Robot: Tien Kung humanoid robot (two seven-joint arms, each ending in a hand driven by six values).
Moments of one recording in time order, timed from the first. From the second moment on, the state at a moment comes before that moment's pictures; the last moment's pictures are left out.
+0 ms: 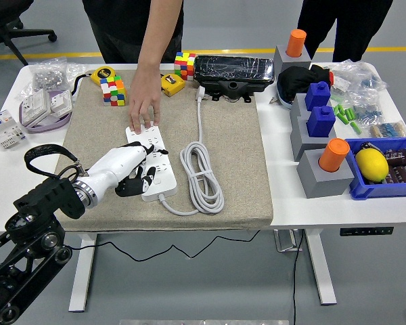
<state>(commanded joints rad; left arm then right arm) -0.22 0.28 -1.08 -1.60 2.02 -0.10 0.17 0.15 -0.15 2.04 0.18 -1.33 -0.06 -0.14</state>
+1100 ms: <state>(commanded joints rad) -0.30 0.21 -1.17 -1.20 2.00 -0.03 0.03 0.15 -0.15 2.03 0.18 -1.32 -0.07 -0.15</state>
